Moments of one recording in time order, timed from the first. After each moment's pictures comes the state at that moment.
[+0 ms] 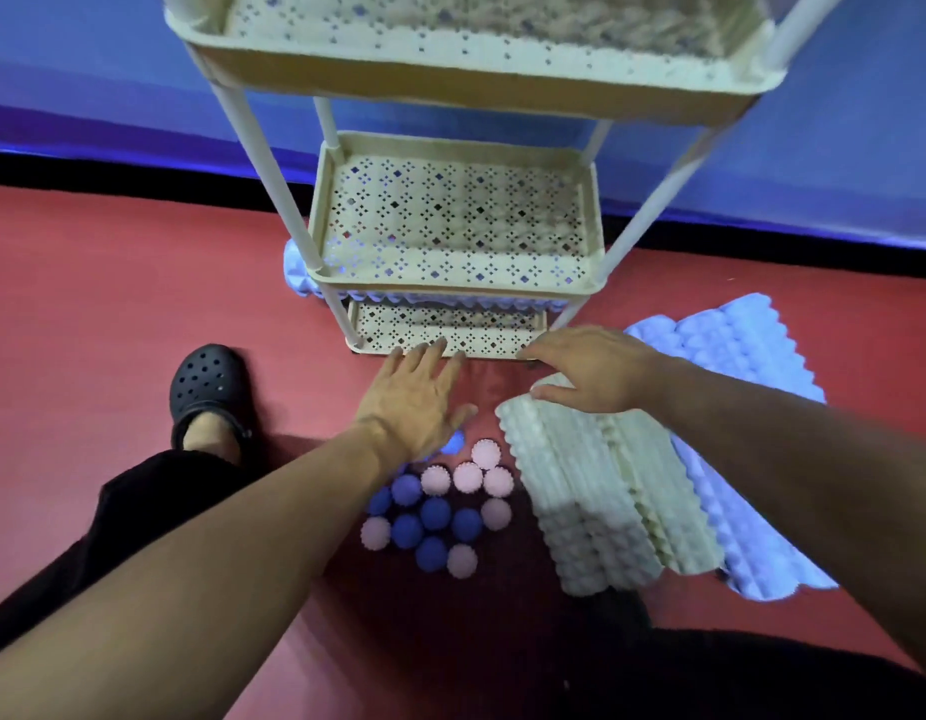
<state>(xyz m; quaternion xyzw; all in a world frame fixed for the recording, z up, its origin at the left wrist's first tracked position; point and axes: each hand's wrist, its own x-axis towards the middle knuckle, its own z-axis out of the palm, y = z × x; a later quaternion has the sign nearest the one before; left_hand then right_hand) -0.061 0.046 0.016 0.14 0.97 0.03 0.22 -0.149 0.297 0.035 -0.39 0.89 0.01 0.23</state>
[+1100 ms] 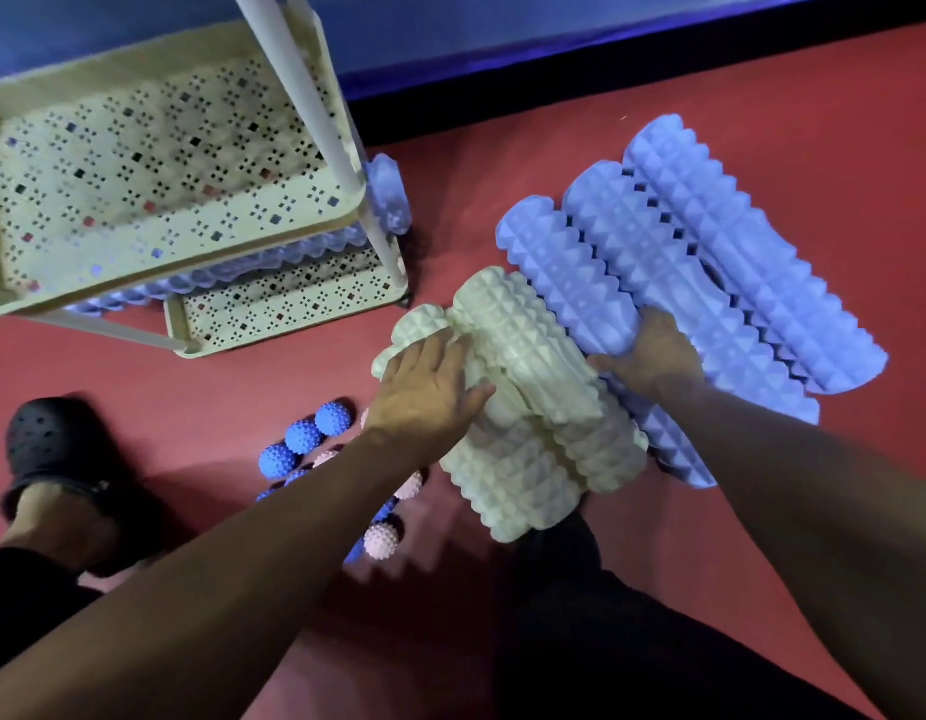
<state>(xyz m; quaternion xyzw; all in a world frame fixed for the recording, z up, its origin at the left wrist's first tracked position) -0.053 0.239 -0.060 0.16 0.95 0.16 0.22 -0.056 0.549 -0.130 0.27 0.91 -0.18 0.25</state>
